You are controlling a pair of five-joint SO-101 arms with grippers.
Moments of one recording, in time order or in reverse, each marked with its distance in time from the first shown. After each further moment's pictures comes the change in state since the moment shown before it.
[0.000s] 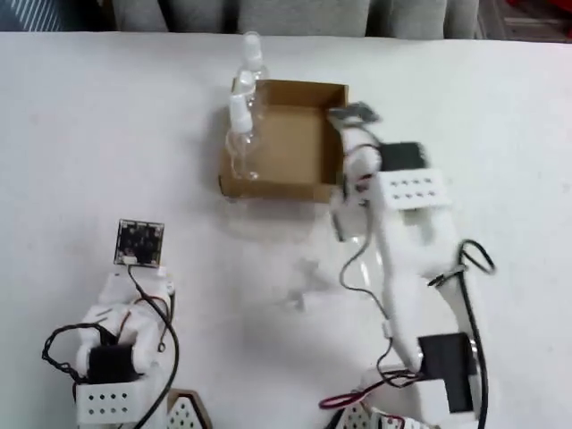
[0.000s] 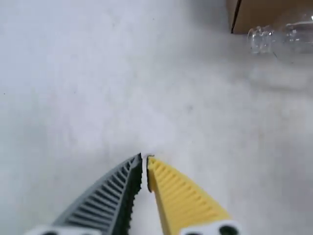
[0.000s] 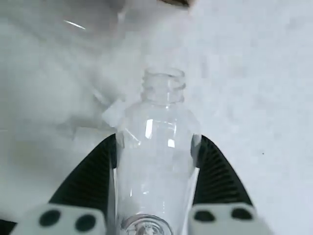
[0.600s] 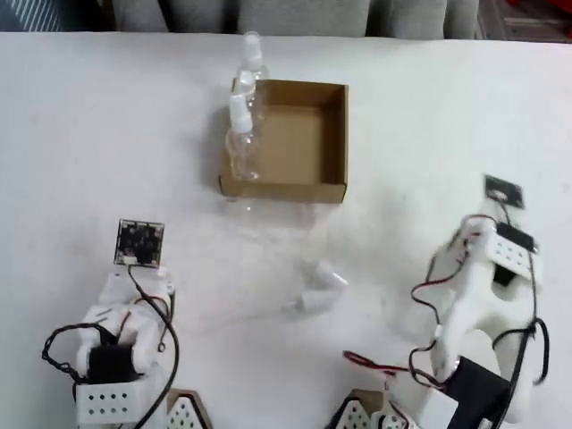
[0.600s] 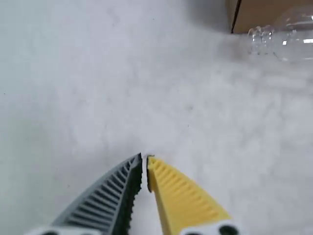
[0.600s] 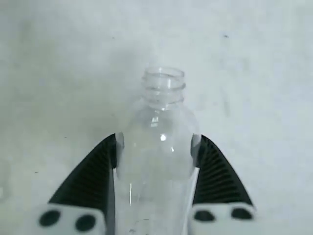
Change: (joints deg) left arm 0.0 0.0 0.0 0.0 0.0; right arm 35.4 -6.4 30.2 -25.0 -0.5
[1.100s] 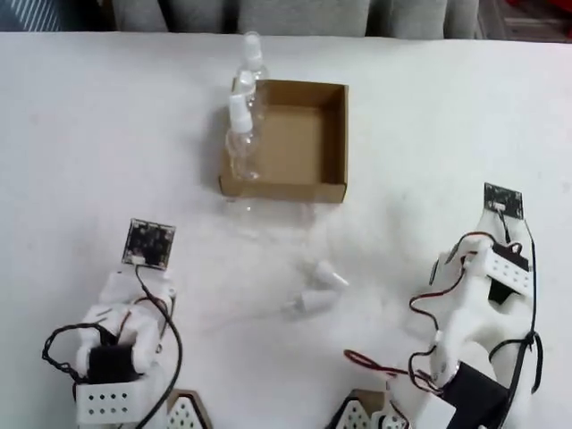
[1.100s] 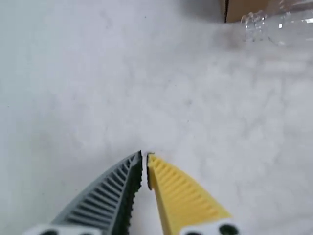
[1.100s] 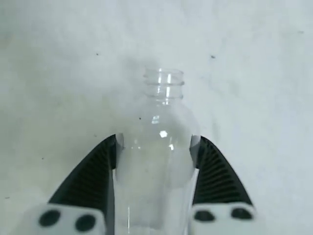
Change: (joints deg) left arm 0.0 0.0 0.0 0.0 -6.2; right arm 1.0 -1.4 8.0 -13.5 5.1
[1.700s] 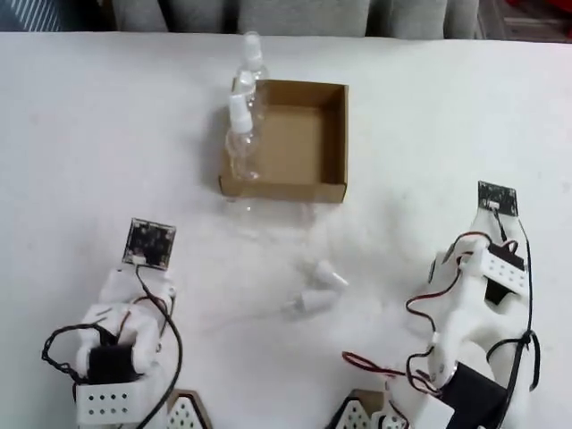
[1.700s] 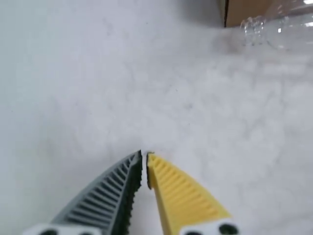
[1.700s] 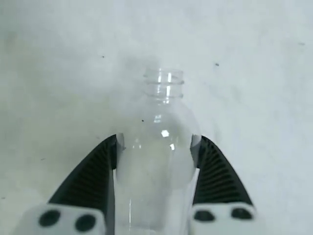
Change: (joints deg) left arm 0.0 -0.4 0.0 -0.7 -1.2; right arm -1.8 0.0 0.6 -1.0 1.4
